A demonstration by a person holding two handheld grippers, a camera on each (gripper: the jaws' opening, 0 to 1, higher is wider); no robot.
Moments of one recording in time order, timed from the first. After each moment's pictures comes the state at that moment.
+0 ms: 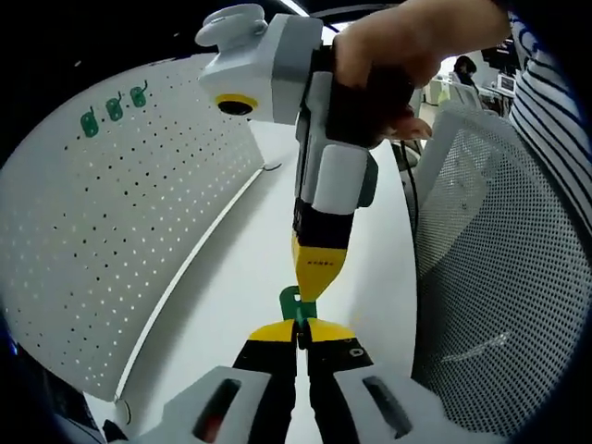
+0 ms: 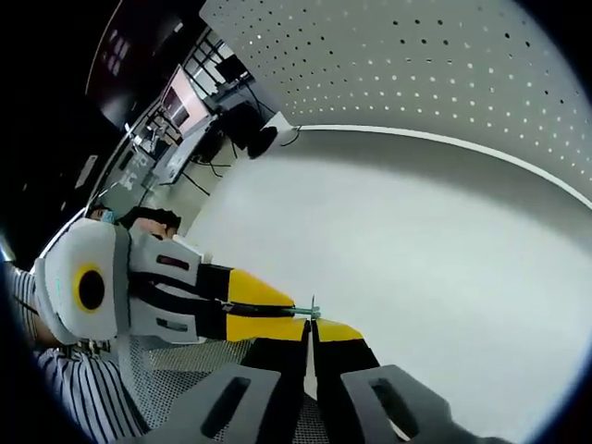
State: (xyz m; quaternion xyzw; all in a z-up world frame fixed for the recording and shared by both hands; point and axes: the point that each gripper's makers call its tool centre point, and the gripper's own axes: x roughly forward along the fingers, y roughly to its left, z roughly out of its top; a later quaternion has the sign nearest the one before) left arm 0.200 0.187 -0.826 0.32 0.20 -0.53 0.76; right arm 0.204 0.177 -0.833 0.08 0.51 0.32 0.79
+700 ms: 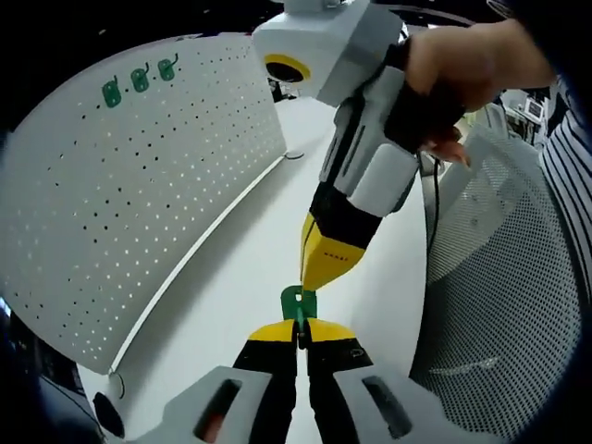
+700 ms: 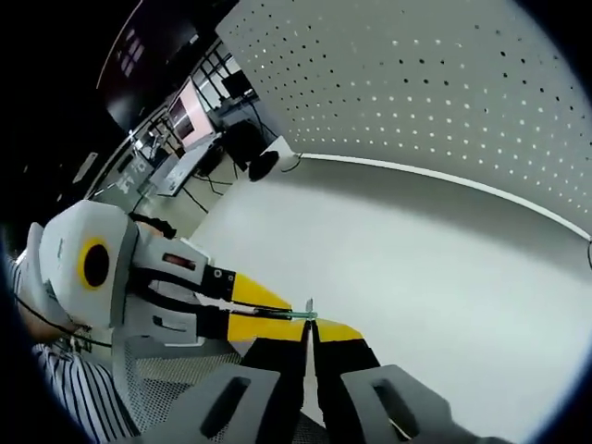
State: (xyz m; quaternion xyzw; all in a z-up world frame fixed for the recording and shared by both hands) left arm 0.213 0.192 -0.819 0.29 0.25 -0.49 0.78; right arm 0.220 0.171 -0.810 0.06 0.44 0.31 0.84
